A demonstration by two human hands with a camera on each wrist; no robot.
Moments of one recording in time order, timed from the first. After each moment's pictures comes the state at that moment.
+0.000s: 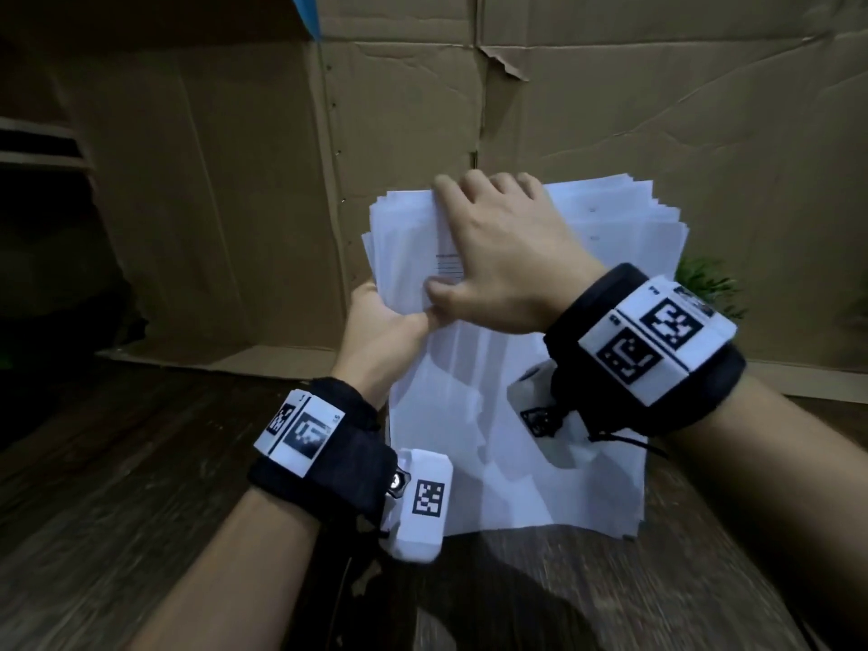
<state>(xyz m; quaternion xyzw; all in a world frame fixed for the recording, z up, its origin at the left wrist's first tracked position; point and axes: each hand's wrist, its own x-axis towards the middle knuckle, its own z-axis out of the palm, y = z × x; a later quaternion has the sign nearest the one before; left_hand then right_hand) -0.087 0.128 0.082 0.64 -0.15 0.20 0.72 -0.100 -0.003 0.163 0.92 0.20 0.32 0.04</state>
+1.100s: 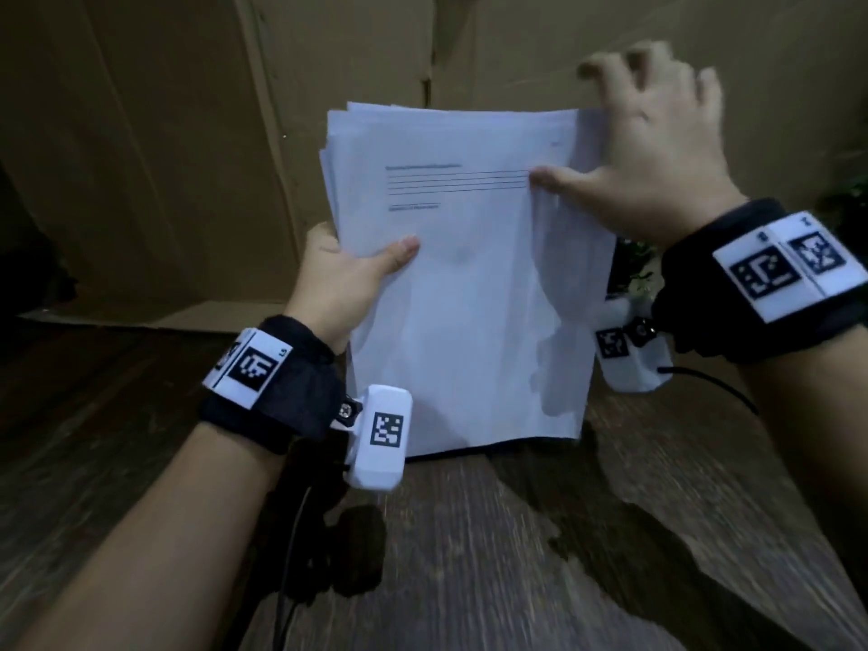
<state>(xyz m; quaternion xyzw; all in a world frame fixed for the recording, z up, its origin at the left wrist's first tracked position) -0.082 0.117 0.071 0.62 -0.15 0.19 0.75 -0.098 -0.121 0.156 0.90 0.05 0.42 -0.03</state>
